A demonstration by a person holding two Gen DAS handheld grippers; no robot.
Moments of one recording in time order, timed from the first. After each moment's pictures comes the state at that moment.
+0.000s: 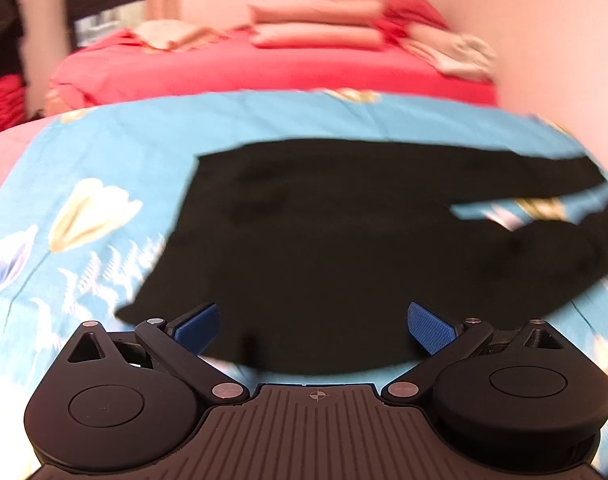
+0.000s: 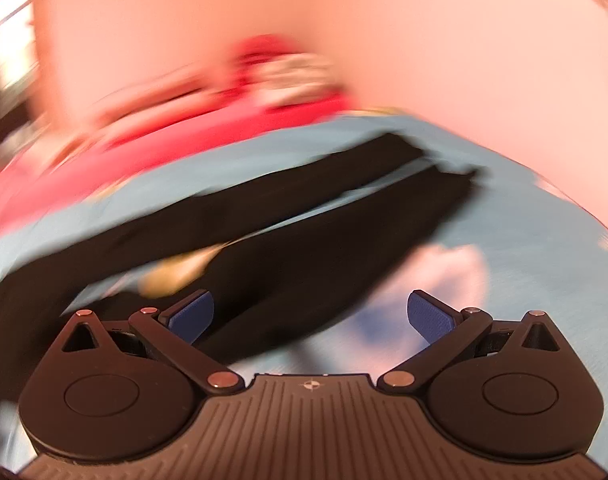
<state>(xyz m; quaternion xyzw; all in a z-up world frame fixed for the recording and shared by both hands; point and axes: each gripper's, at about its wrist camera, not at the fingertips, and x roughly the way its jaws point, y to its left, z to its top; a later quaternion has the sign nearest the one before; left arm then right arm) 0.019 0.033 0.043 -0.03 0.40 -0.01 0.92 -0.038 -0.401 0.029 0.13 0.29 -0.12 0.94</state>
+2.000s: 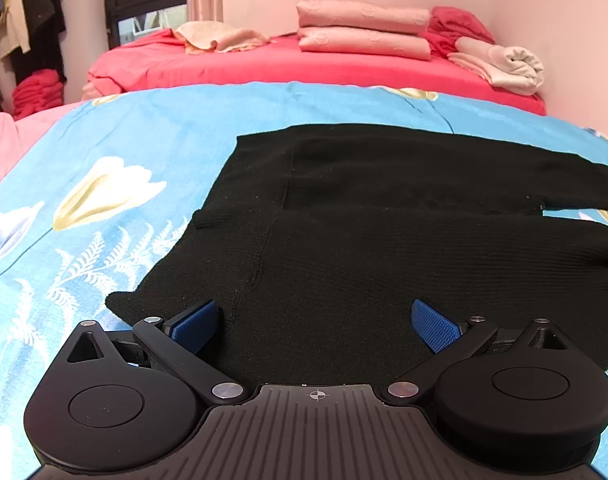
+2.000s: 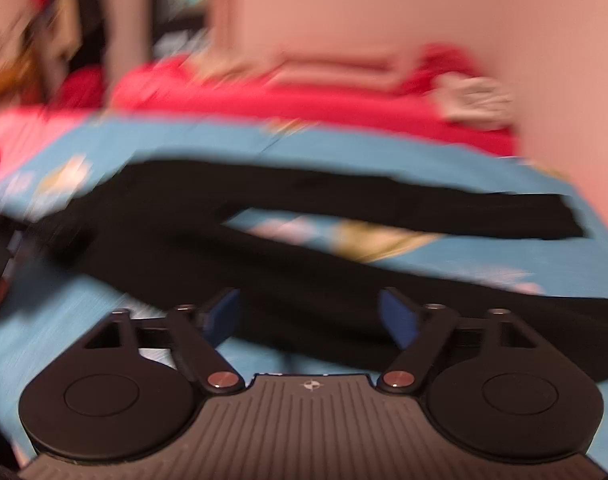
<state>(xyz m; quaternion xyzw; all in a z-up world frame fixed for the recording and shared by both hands) 0.035 0.049 -0.016 -0.03 0.37 0.04 0.93 -0.037 -0.270 0.028 -0.07 0.32 0.16 0.93</state>
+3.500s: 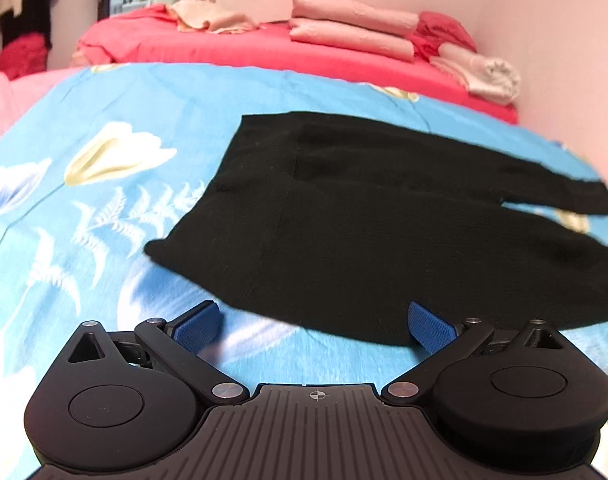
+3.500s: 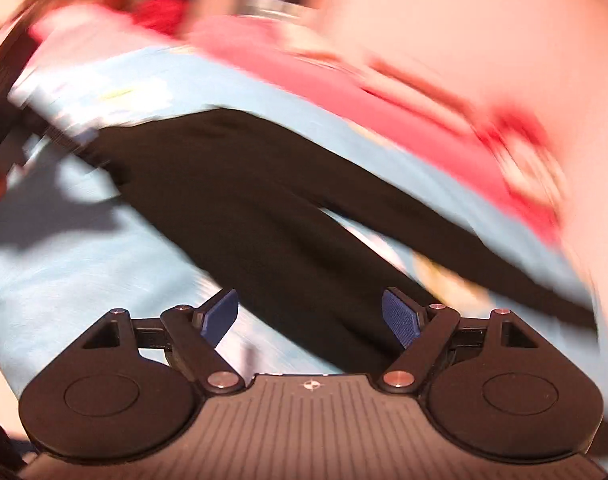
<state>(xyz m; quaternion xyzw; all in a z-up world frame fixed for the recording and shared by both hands) -0.017 0.087 0.000 -0.09 0.38 -0.01 0.92 -0.089 -0.174 0.032 -0.27 0.27 0.23 0.90</state>
